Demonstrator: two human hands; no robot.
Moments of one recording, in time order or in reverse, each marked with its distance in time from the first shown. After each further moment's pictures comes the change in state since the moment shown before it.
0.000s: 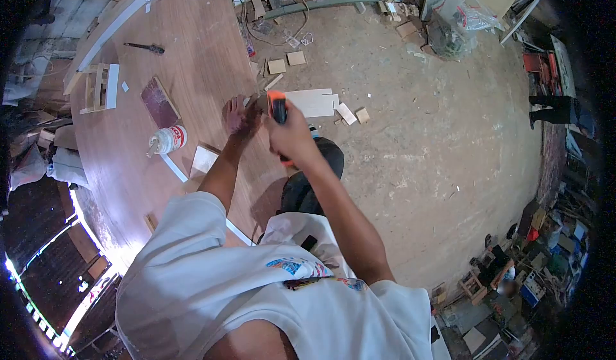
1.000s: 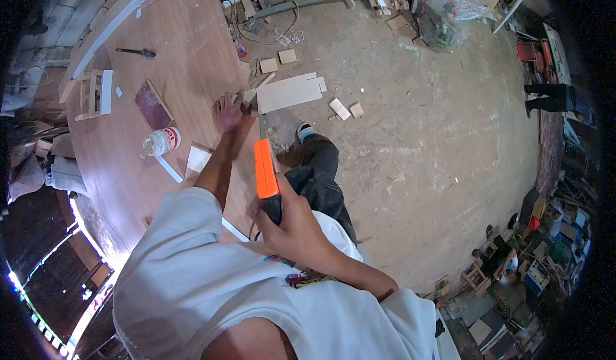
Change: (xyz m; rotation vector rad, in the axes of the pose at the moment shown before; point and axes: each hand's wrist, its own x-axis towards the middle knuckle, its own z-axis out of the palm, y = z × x) left_hand -0.004 -0.026 0.046 0.181 0.012 -0.059; right_hand -0.158 -0.042 -0.003 -0.108 -0.120 -0.079
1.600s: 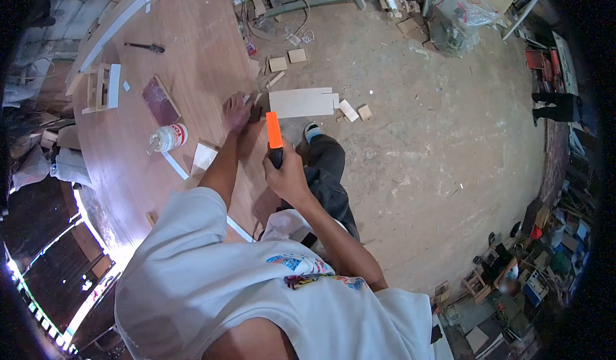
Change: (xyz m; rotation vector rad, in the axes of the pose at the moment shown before) left_hand -0.002 -0.006 -0.008 0.031 0.010 0.182; right_hand 0.090 0.112 0.012 -0.090 0.194 -0.089
